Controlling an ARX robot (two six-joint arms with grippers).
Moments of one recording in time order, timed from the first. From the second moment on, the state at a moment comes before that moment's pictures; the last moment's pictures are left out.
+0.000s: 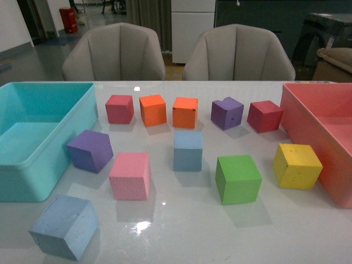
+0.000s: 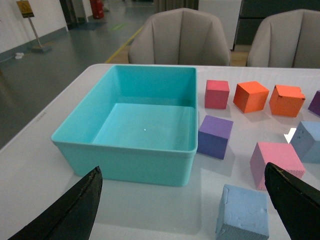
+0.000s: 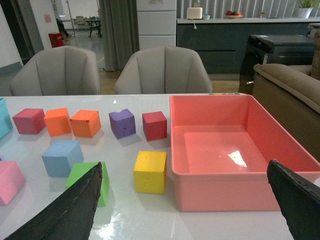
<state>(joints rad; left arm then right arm) -0.09 0.29 0.07 0.08 -0.22 -0.03 0.00 0.00 0.01 0.00 0.00 0.01</state>
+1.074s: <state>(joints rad) -0.08 1.67 0.47 0.46 0.21 -0.03 0.00 0.00 0.01 0.00 0.00 0.01</state>
